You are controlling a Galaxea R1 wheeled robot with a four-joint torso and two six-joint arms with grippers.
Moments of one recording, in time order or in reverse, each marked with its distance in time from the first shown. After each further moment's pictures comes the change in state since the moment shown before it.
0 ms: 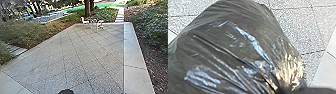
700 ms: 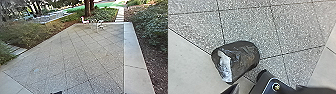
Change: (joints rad) left arm -0.022 0.017 -0.049 0.009 0.103 0.006; right arm -0.001 0.005 -0.010 0.000 0.000 0.003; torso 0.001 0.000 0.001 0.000
